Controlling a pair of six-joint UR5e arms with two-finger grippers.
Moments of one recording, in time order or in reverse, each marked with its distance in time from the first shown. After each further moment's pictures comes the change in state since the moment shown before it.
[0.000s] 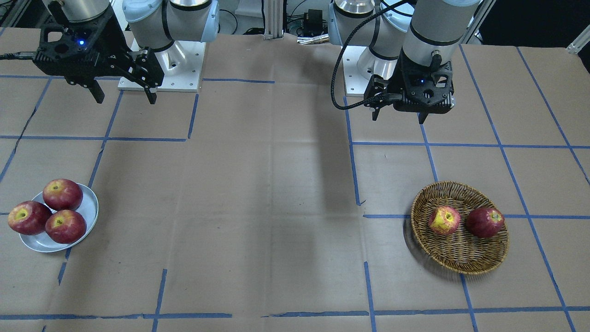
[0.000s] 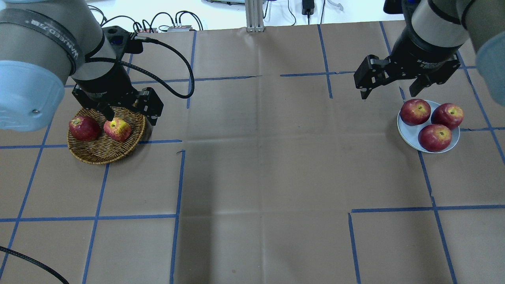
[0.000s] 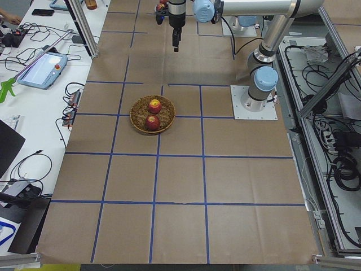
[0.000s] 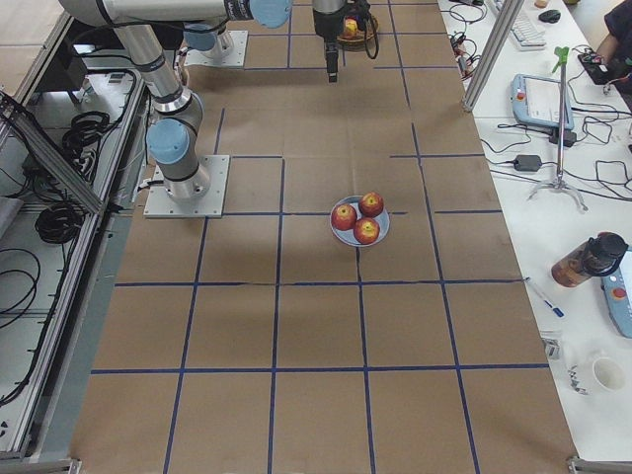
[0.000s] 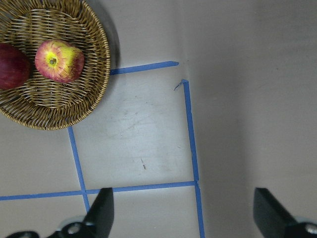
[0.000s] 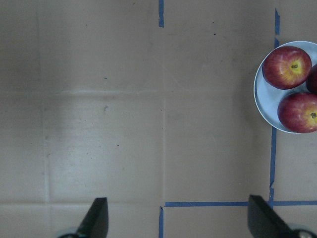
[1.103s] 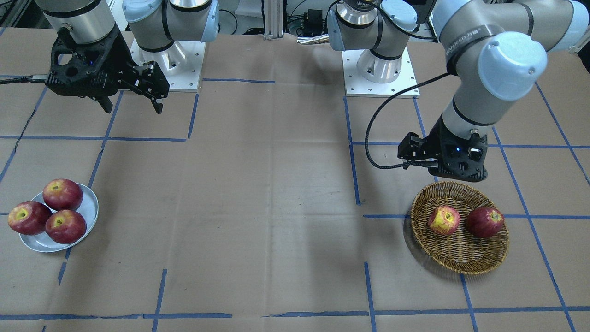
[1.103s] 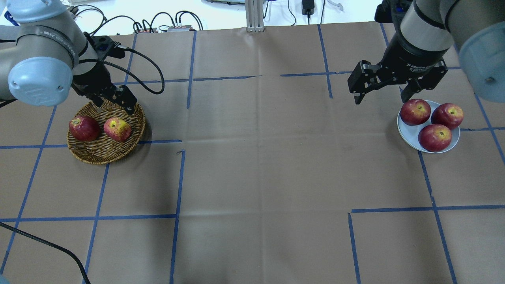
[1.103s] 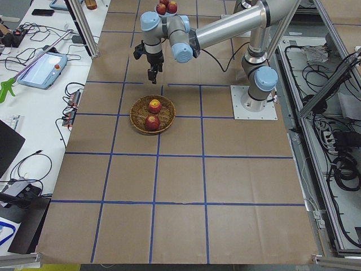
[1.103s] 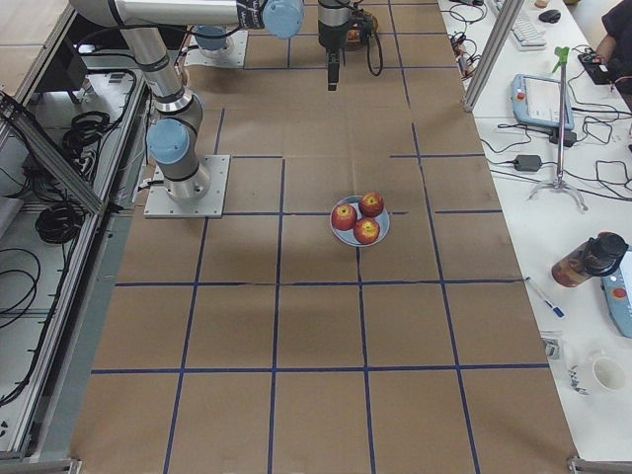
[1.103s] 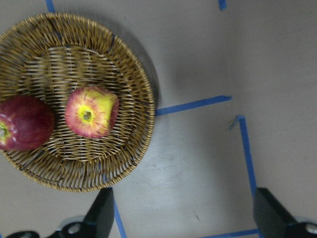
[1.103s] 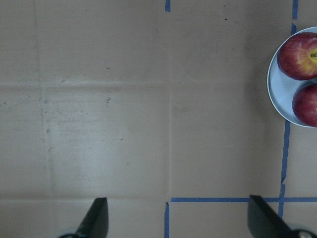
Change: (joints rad) left arm 0.234 -0.290 -0.014 0.311 -0.010 0.428; right arm 0.001 0.031 0.003 0.008 0.013 0.002
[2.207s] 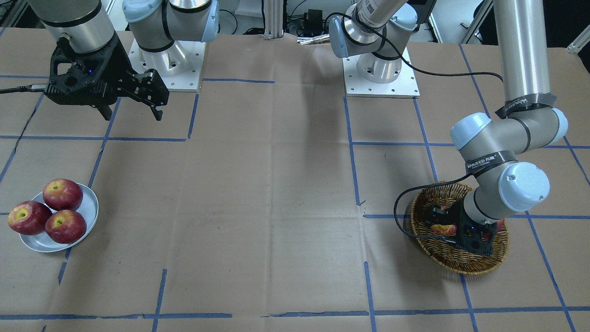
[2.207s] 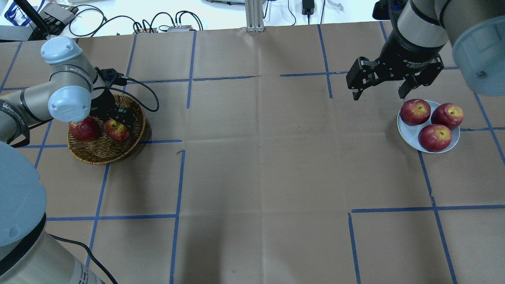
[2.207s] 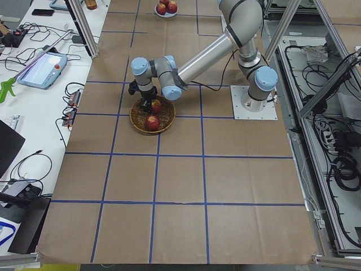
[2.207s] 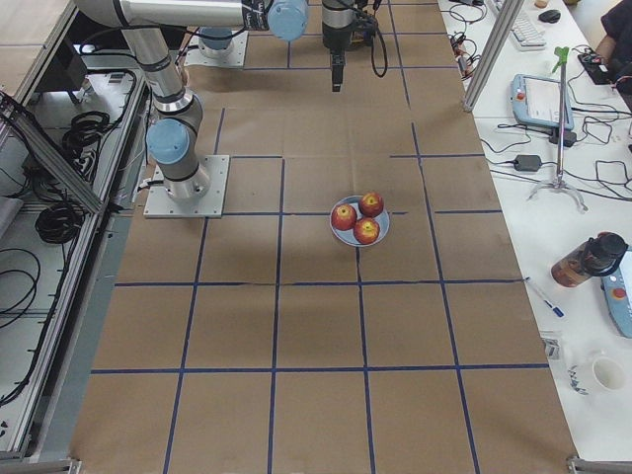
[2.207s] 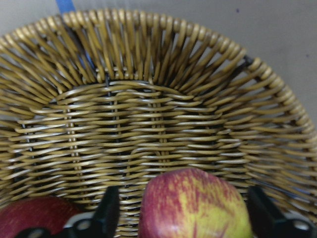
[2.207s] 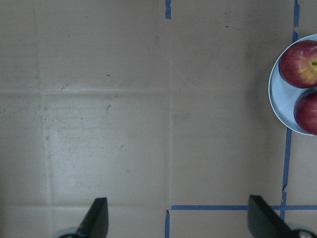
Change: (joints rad) left arm 0.091 -0.247 -0.028 0.205 -0.005 0.068; right arm 0.000 0.027 -0.011 -0.020 0.002 0.000
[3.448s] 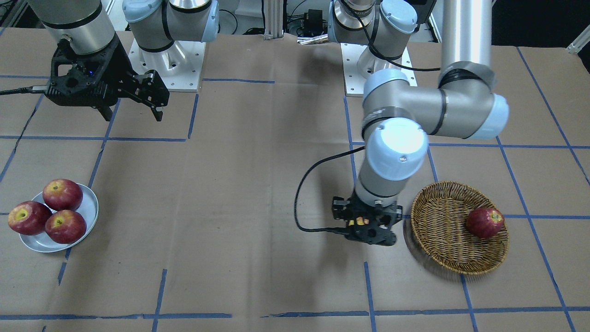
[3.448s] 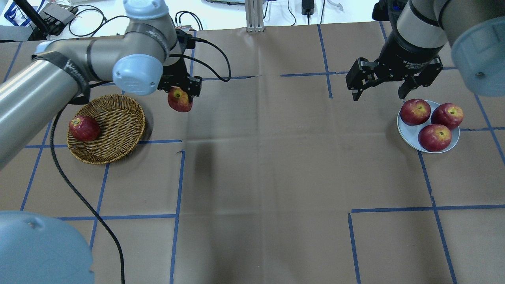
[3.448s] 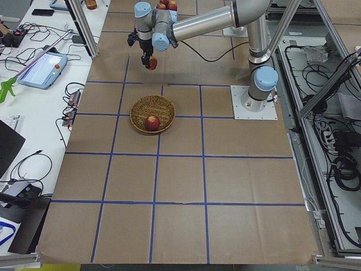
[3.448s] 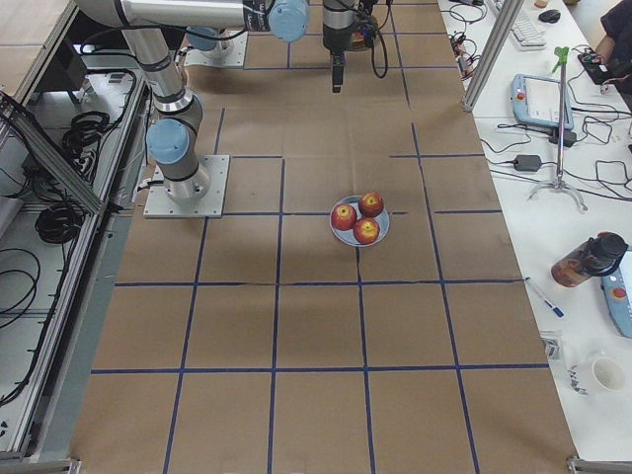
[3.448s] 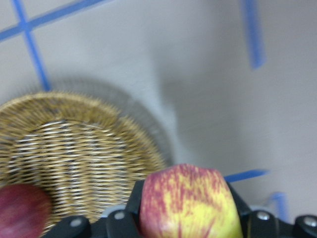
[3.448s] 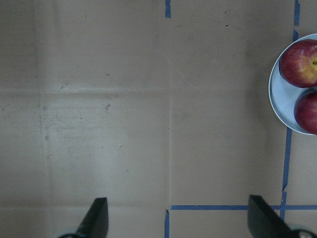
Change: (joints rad) left arm -0.443 0.047 0.194 -0.155 0.011 -0.558; right arm 0.000 0.001 0.003 -0.002 -0.001 0.000
